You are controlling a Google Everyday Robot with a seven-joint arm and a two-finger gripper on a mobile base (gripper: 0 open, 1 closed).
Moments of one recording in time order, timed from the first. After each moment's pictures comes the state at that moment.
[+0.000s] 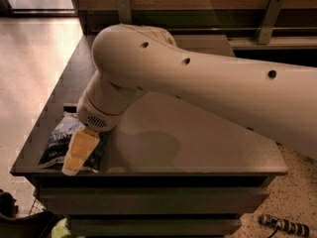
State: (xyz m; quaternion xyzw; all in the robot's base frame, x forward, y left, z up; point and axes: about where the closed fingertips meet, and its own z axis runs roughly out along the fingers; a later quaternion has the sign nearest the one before) arm 0.446 0.169 0.837 -0.66 0.69 0.18 0.24
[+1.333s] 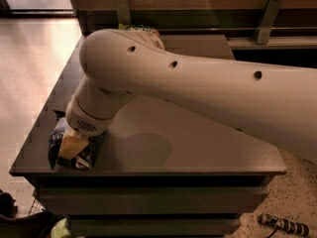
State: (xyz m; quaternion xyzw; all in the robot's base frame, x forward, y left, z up) arm 0.434 0.188 0.832 -0.67 0.68 0.19 0.24
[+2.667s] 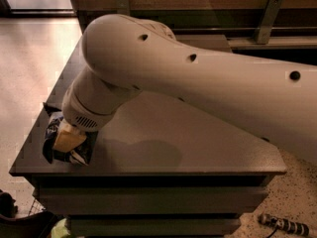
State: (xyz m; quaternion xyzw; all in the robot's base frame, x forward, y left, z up) arm 0.425 0.188 0.874 -0.68 0.65 0.19 0.29
